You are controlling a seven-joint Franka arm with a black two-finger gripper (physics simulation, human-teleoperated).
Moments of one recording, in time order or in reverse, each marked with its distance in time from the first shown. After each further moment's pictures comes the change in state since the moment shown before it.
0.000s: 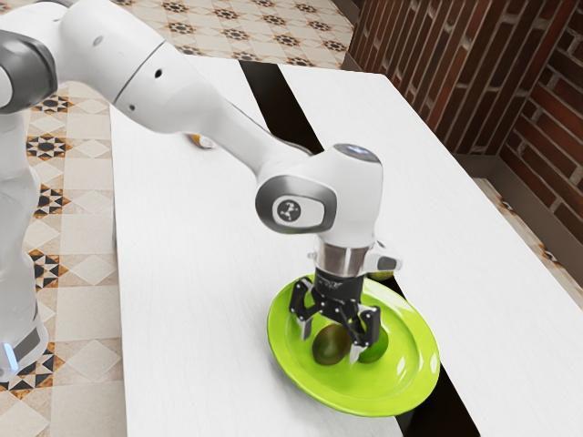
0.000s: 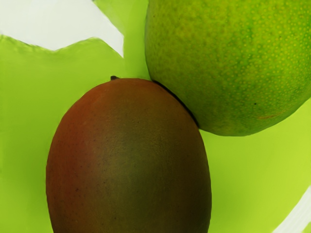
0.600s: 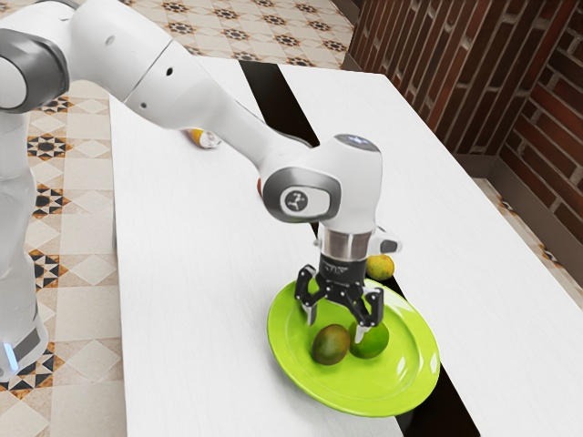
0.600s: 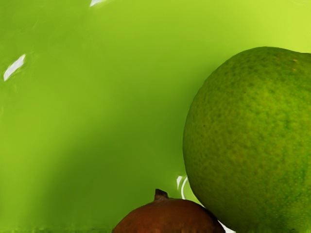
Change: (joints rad) arm 0.061 0.014 -0.001 -0.002 0.003 0.023 -0.019
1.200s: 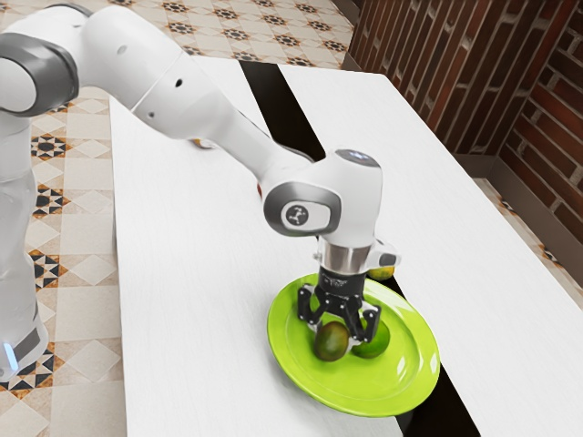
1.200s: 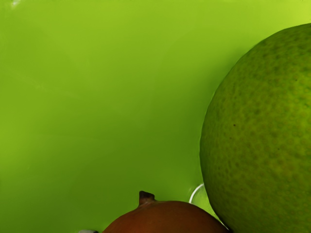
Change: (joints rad) arm -0.004 0.034 -0.001 -0.006 0.003 0.036 -0.028
